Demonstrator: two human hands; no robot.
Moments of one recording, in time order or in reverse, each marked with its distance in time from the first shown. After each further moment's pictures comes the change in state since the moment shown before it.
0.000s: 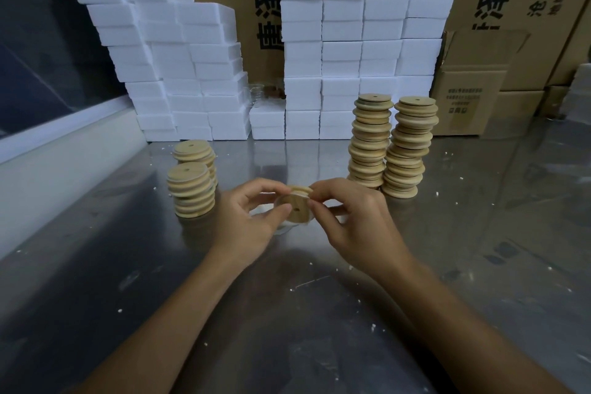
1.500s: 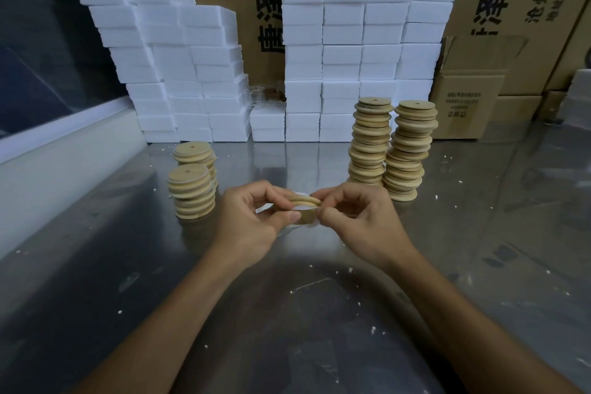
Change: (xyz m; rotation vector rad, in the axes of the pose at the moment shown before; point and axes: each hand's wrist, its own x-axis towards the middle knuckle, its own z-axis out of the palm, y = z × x) left_hand 0.001 0.009 0.002 -0.047 -0.050 0.004; right_hand 0.005 -0.001 -0.006 0.417 -0.031 0.440
